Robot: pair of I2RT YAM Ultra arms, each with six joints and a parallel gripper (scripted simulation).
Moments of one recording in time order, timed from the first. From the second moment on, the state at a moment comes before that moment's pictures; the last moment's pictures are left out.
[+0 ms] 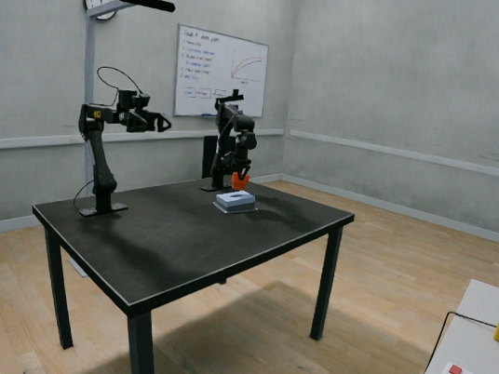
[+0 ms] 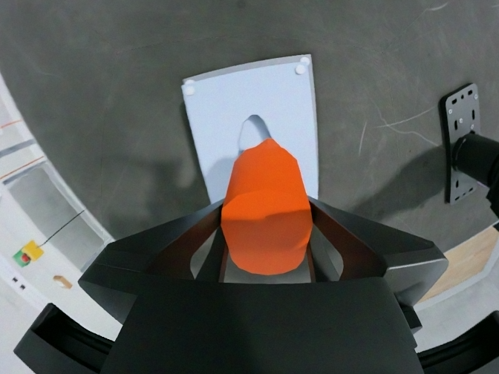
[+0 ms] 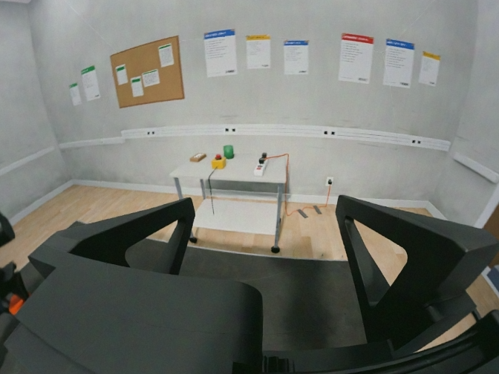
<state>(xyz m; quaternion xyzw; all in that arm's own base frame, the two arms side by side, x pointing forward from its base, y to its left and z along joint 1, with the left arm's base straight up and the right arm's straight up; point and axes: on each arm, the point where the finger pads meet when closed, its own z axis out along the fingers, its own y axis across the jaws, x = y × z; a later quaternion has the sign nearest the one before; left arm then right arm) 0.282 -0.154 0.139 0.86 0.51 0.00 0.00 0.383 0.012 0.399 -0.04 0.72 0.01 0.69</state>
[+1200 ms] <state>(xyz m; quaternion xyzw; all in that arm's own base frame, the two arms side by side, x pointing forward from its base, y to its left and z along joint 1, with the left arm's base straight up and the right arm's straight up) 0.264 -0.188 0.142 0.83 0.54 0.11 -0.07 0.212 0.252 0.330 -0.36 0.71 0.23 0.56</state>
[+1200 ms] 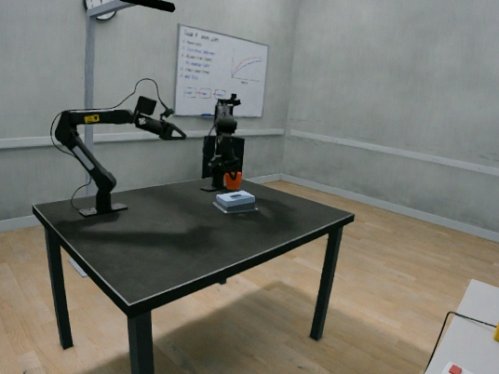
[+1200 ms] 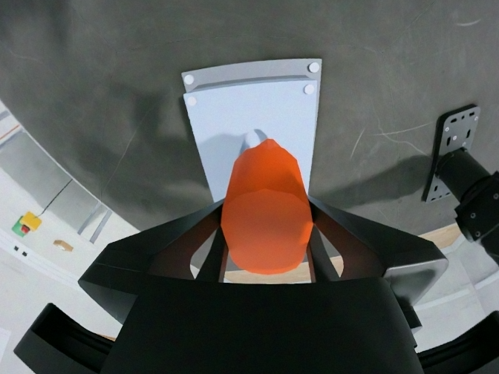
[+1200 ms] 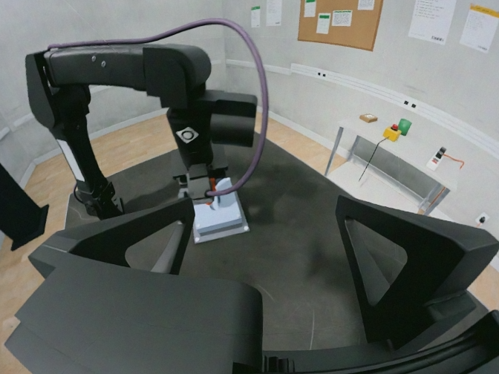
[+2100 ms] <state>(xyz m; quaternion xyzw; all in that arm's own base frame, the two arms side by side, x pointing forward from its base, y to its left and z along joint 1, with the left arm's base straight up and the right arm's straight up) 0.277 -0.186 0.123 0.82 0.55 0.12 -0.07 0.155 0.274 0.317 -0.42 0.69 0.26 0.52</state>
